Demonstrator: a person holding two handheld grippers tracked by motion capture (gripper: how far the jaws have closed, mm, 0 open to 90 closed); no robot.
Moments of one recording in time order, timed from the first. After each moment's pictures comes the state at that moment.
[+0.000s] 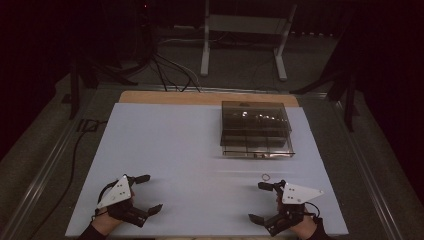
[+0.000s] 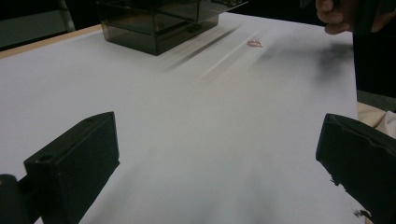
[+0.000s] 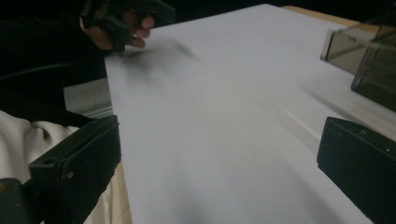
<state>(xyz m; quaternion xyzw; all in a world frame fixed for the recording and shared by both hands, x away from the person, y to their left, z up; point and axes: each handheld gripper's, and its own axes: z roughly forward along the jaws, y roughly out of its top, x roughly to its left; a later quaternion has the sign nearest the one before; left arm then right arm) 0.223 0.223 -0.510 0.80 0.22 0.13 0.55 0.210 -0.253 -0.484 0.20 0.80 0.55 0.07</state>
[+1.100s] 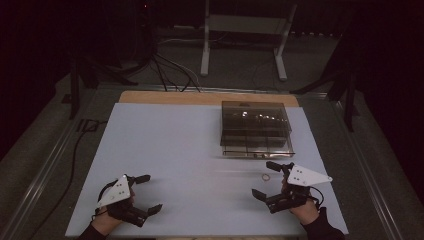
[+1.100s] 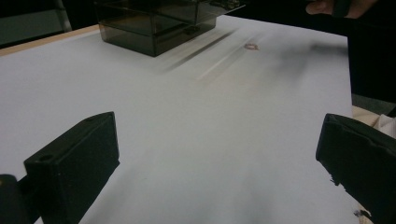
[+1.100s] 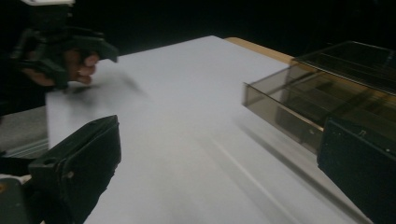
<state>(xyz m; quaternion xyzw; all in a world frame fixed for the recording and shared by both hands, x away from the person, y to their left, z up) 0.223 0.224 -0.510 0.79 0.22 0.13 0.55 0.240 -0.260 -0.456 0.25 0.77 0.56 0.15</state>
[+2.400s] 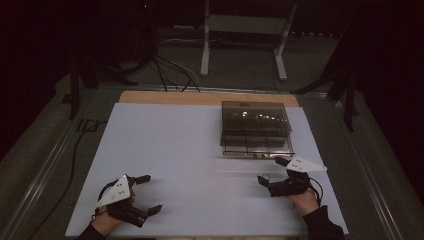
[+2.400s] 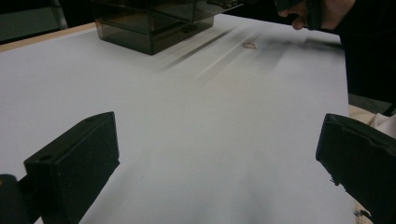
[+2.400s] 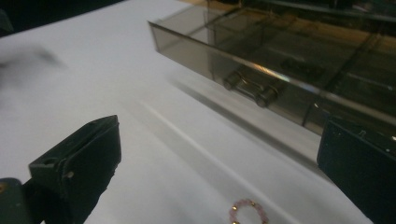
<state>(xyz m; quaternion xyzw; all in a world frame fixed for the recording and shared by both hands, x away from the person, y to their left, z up) 0.224 0.225 -0.511 0.79 0.22 0.12 0.55 0.276 -0.282 -0.491 0.35 0.78 0.49 0.17</state>
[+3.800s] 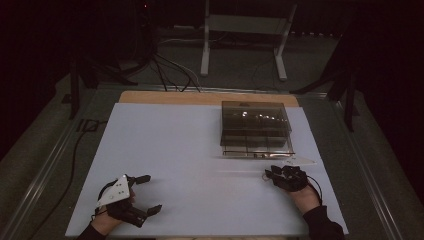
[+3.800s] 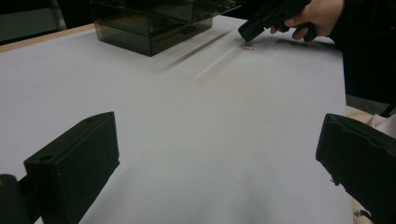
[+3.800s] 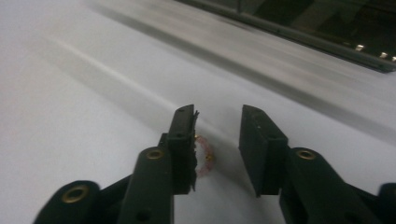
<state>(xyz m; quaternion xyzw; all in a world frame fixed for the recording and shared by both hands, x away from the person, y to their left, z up) 0.224 0.225 -0.510 0.79 0.22 0.12 0.56 0.295 -0.290 -0.520 0.45 0.80 0.37 0.16</state>
